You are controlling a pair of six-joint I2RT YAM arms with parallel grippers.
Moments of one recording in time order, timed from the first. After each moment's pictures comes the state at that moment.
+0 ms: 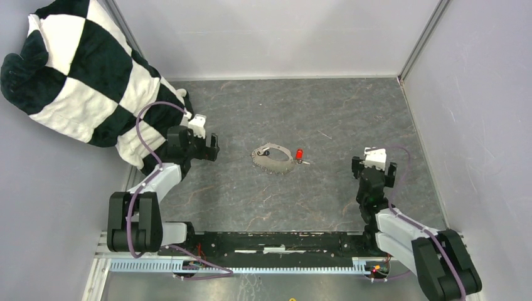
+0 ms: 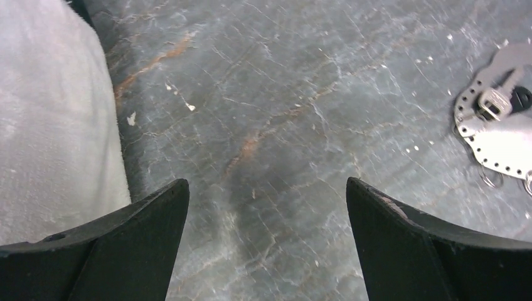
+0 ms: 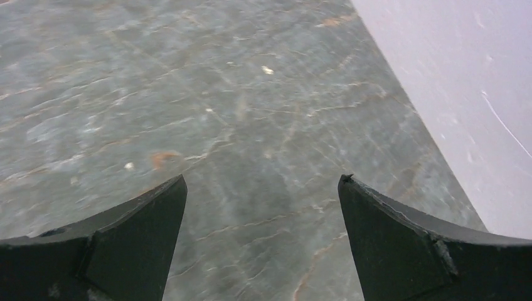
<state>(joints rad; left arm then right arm) -0.04 1.29 0.62 0.04 0.25 0.17 0.29 0.93 0.05 0.55 0.67 -0.07</state>
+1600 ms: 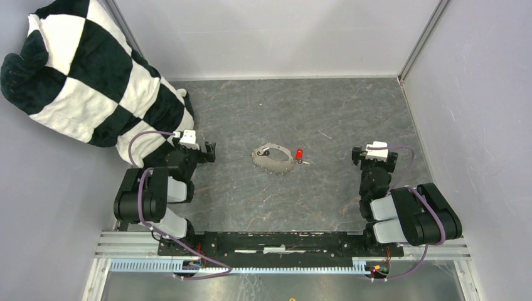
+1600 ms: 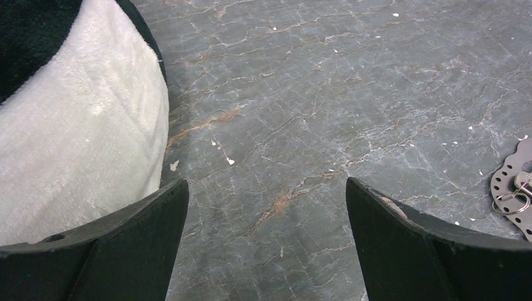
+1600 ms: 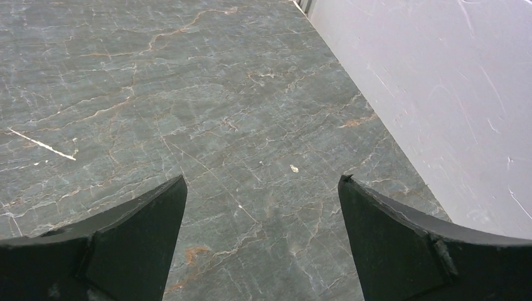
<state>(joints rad) 0.04 1.55 0.21 1.21 0.22 0.04 0.15 1.38 0.01 1.37 0.45 -0.21</state>
